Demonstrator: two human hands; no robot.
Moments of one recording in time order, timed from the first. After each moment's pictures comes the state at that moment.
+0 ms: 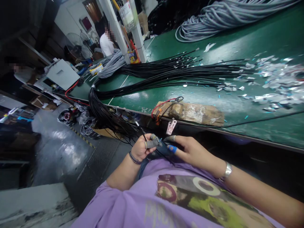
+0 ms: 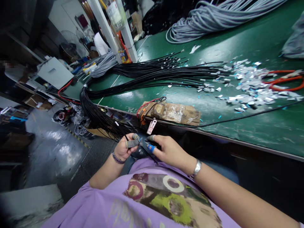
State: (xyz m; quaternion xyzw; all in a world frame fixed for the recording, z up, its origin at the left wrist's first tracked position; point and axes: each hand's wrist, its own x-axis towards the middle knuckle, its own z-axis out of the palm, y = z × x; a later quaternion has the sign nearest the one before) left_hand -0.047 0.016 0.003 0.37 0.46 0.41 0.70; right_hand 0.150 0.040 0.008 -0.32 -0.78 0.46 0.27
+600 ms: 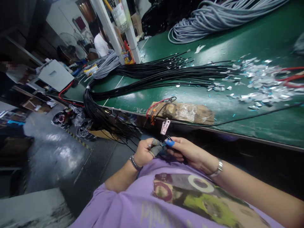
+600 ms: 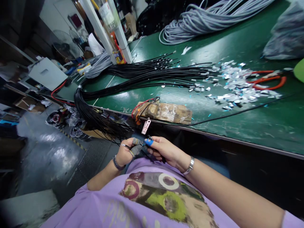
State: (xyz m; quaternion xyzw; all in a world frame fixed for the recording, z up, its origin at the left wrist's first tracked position) left_hand -0.027 0.004 0.003 0.61 0.50 0.41 0.46; right_hand 0.143 0.033 -0.002 -0.35 -0.34 0.84 0.24
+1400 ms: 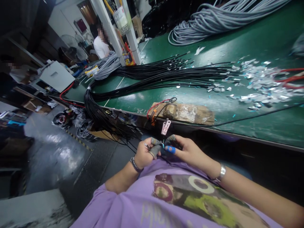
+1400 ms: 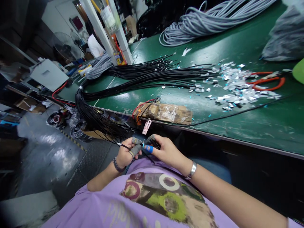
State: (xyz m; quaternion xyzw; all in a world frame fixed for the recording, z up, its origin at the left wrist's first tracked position) left_hand -0.025 -0.002 0.006 0.53 0.54 0.38 0.53; right_hand 0.152 0.032 0.003 -0.37 -0.67 0.56 0.31
